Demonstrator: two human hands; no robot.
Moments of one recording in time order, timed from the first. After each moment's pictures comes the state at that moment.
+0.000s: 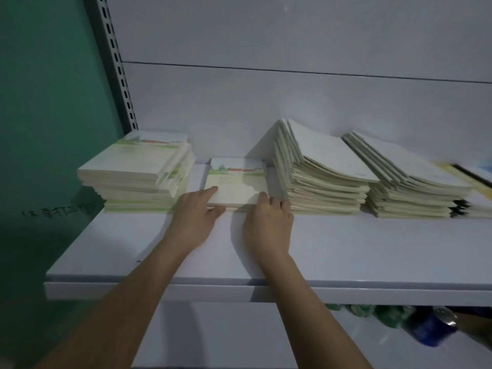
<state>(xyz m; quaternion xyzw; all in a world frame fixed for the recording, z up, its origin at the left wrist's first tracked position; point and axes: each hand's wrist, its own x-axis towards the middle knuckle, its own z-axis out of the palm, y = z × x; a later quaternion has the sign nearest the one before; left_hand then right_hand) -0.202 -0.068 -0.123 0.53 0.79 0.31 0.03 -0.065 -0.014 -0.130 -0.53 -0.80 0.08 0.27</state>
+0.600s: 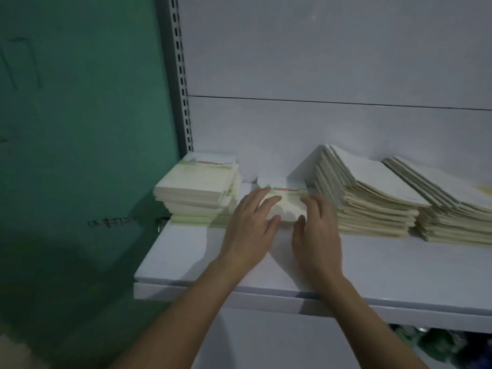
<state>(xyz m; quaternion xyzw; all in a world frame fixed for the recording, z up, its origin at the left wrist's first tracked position) -0.198 -0.103 -0.102 0.63 0.66 0.39 -0.12 -0.069 -0.038 -0.112 -0.40 -0.79 0.05 0.45</state>
